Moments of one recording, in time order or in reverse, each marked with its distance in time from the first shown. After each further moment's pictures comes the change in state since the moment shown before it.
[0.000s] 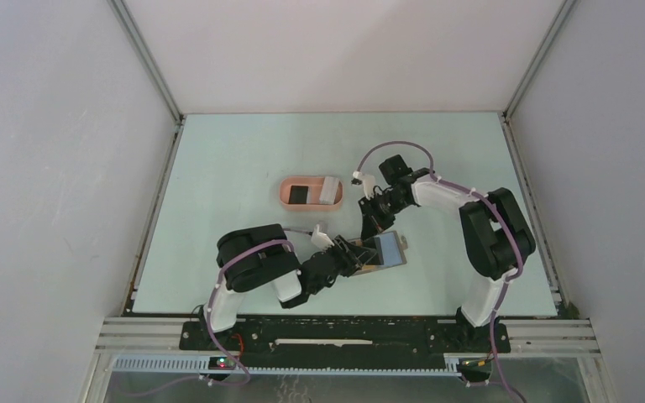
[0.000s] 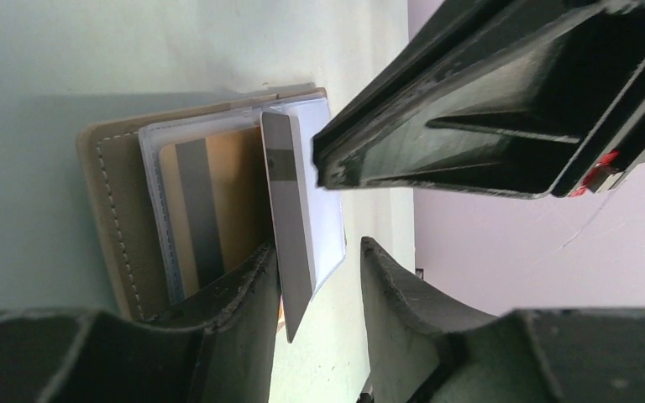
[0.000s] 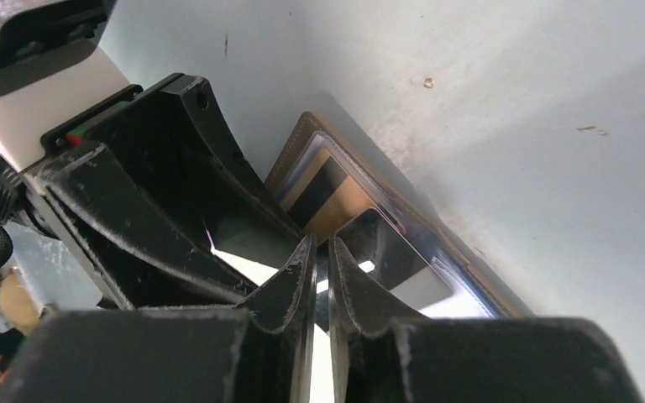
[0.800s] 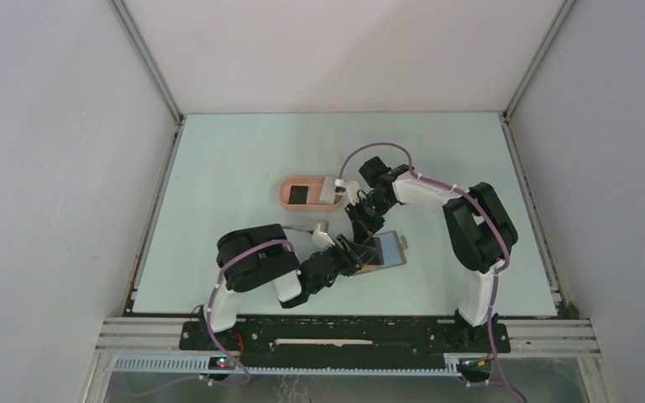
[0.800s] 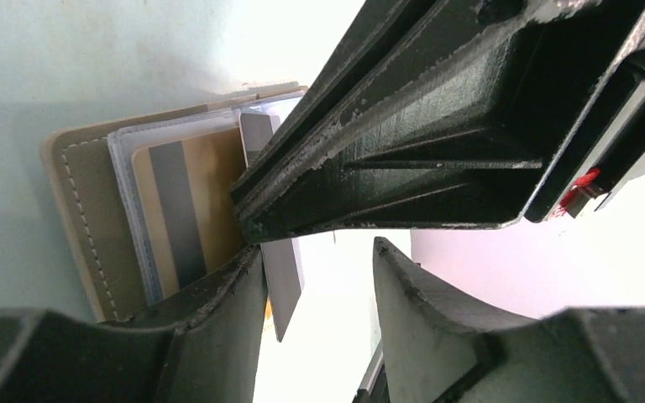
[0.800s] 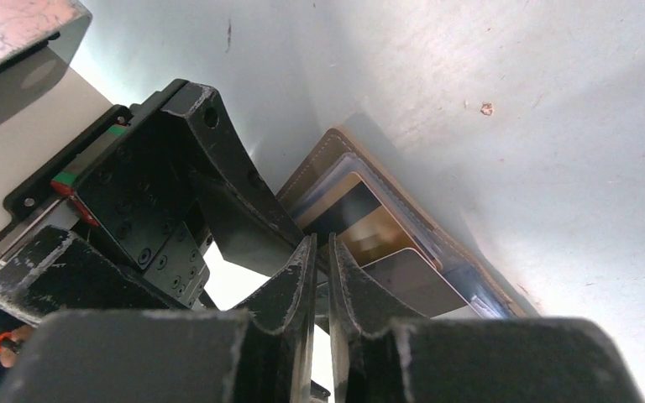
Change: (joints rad) left arm 0.002 0.000 0.000 0.029 0.017 0.032; right arm 0.106 0.109 0.121 -0.125 0.072 0.007
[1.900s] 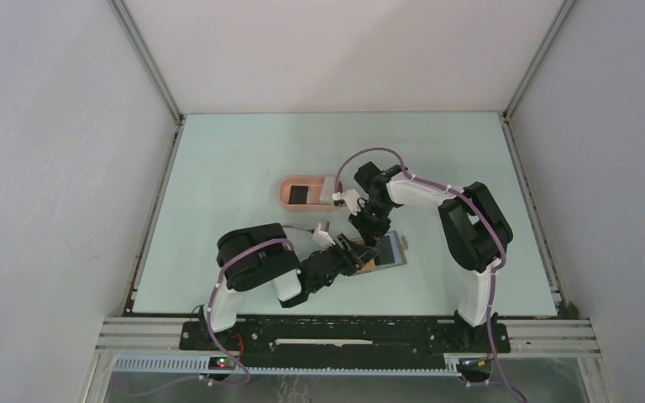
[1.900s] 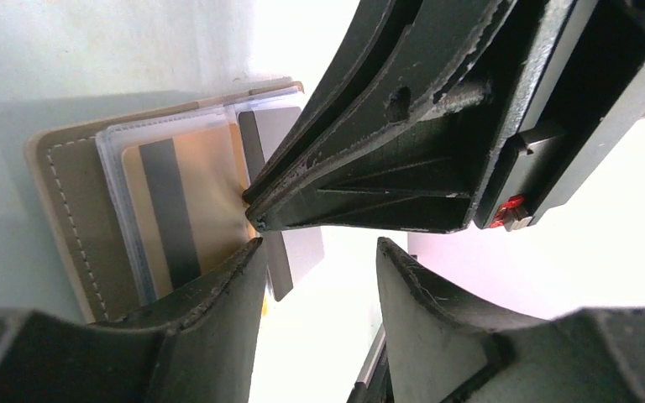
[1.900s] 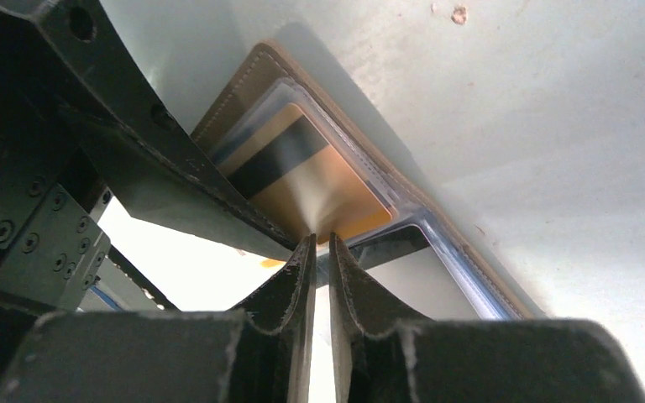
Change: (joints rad) left arm 0.010 0.003 0.000 0.015 0.031 0.006; right arm 0.040 0.028 0.043 -0.155 0.215 -0.168
